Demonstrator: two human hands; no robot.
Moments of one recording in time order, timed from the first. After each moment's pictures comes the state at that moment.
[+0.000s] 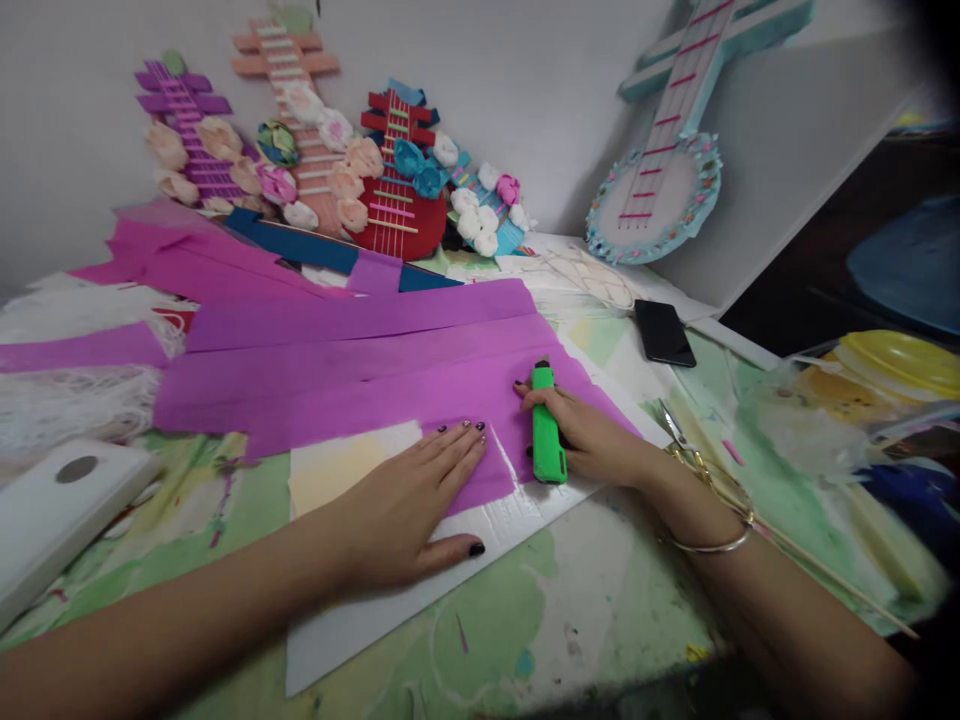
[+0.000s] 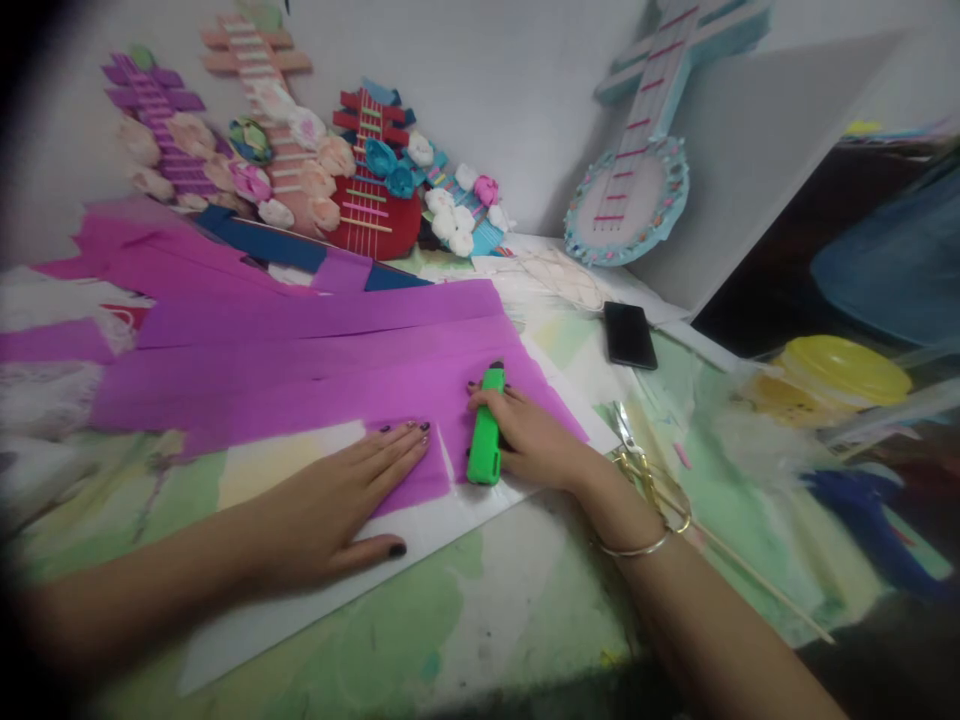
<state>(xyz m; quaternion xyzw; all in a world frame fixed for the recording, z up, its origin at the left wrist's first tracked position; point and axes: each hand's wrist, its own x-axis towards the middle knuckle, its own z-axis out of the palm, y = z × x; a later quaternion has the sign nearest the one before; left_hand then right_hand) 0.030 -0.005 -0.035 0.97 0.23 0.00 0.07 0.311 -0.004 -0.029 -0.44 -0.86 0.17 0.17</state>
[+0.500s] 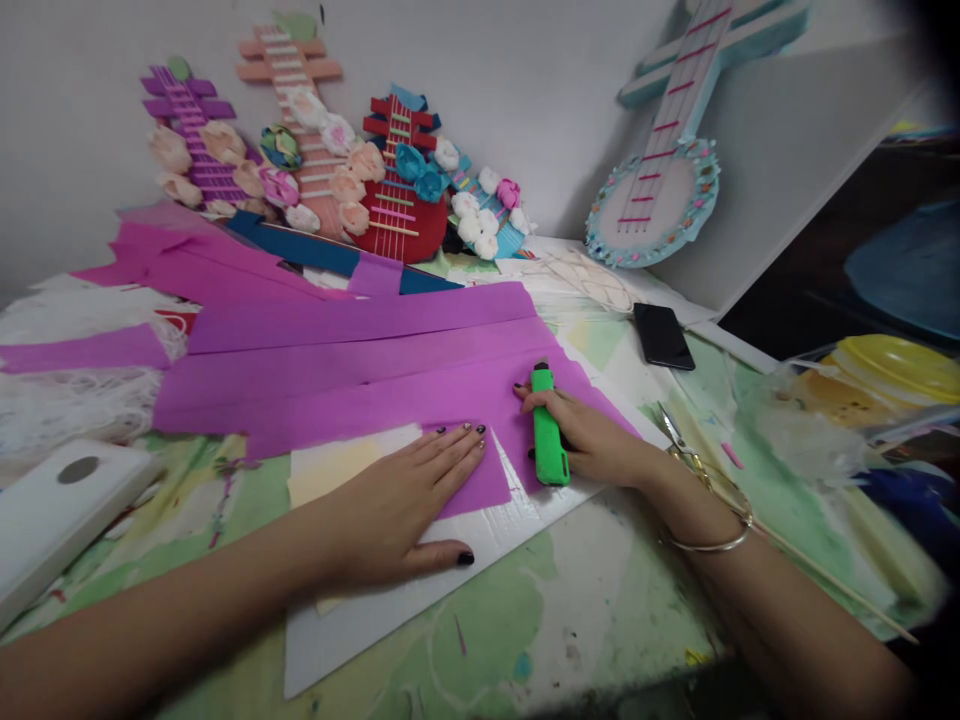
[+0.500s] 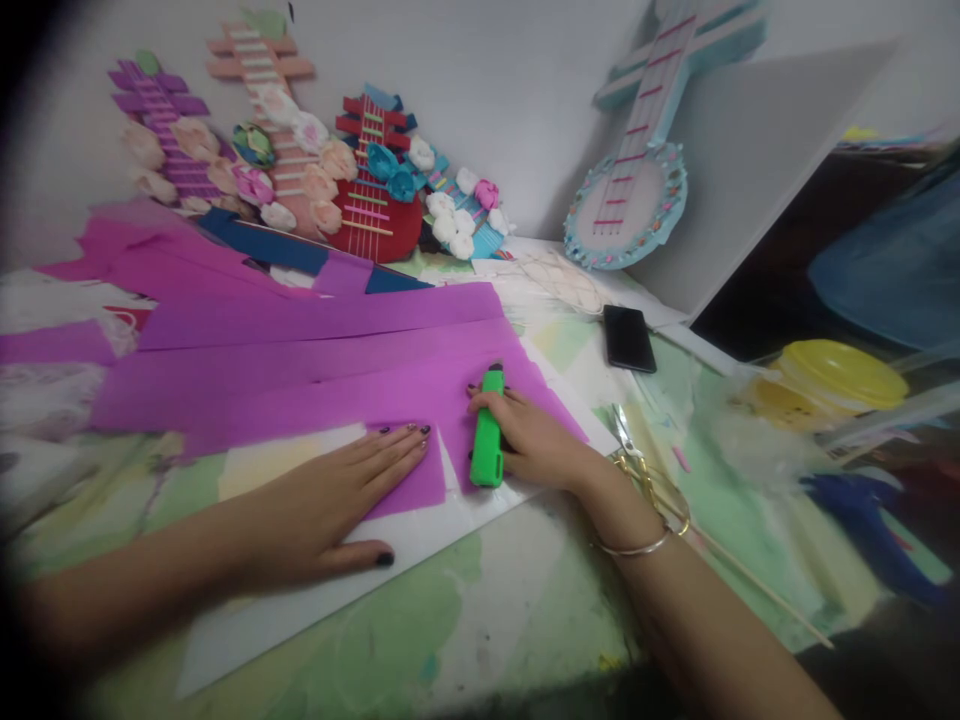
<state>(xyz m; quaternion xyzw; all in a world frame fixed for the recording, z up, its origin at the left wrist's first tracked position) 0.023 0.002 -0.036 0.98 0.19 0.00 0.07 0.314 -0.003 -0.027 -0.43 -0.87 0.18 0.16</state>
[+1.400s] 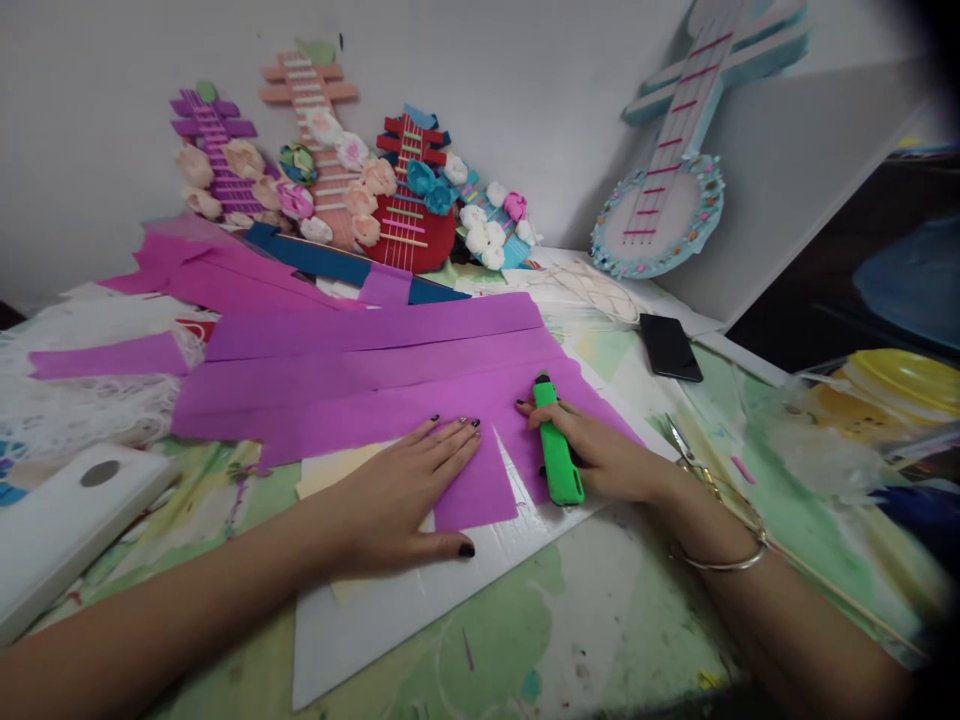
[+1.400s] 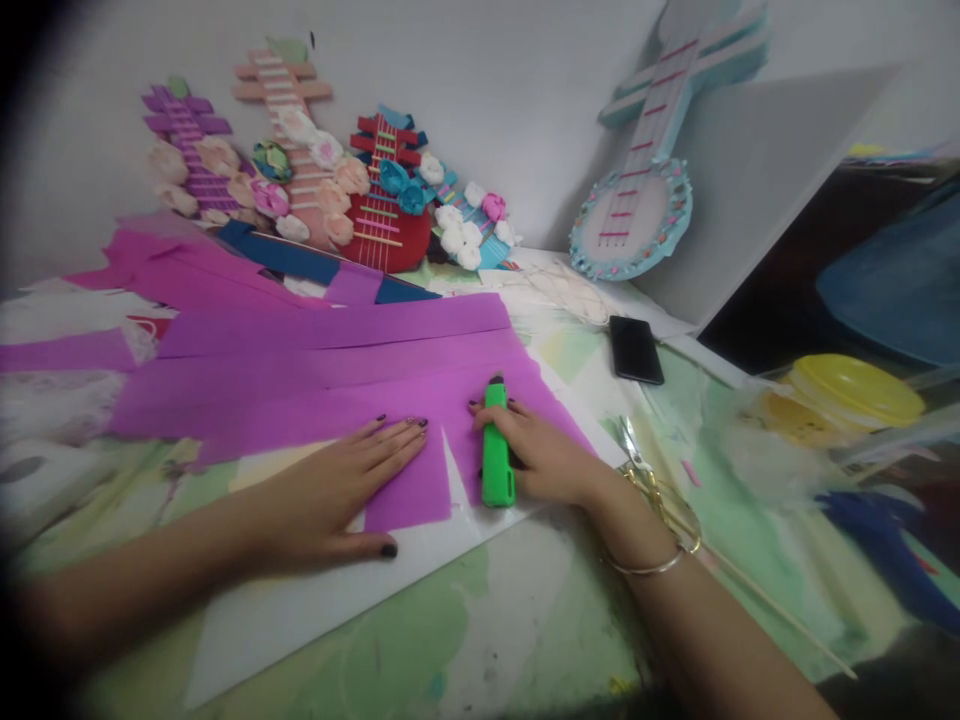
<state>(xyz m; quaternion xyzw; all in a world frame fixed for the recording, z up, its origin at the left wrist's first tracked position) 0.018 0.016 -0.034 0.97 0.23 0.02 0.07 0.314 -0.004 -0.022 -0.41 -0.87 0.21 0.15</state>
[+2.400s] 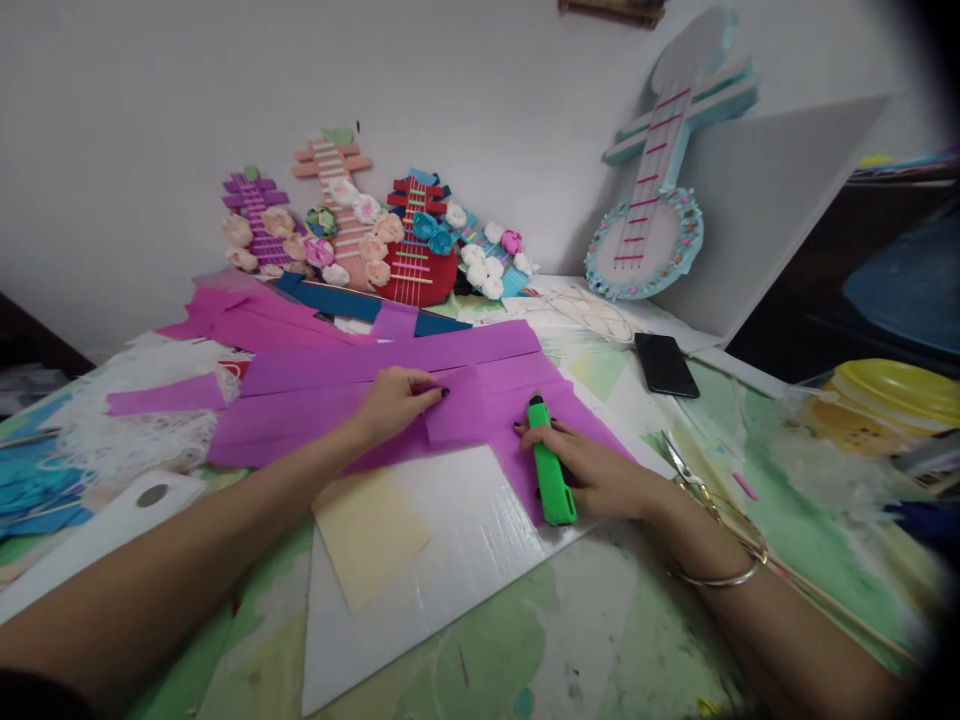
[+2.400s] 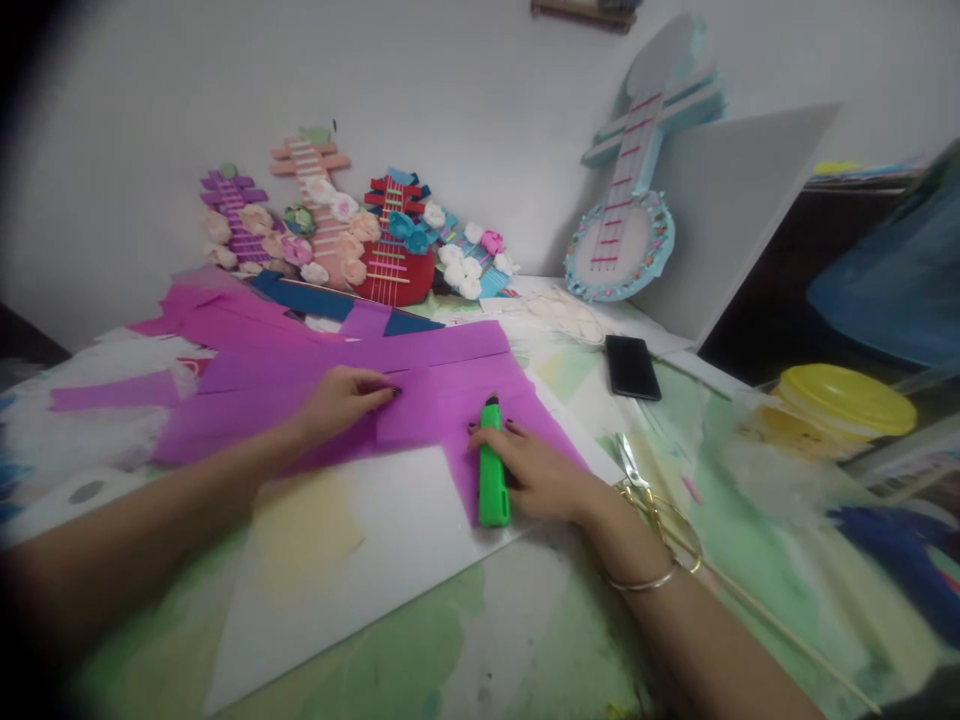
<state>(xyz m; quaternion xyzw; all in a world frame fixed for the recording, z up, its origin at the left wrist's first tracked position) 0.036 0.107 -0.006 0.80 0.46 0.29 0.25 0.318 -0.006 -0.021 -0.39 -0.89 0.19 0.16</state>
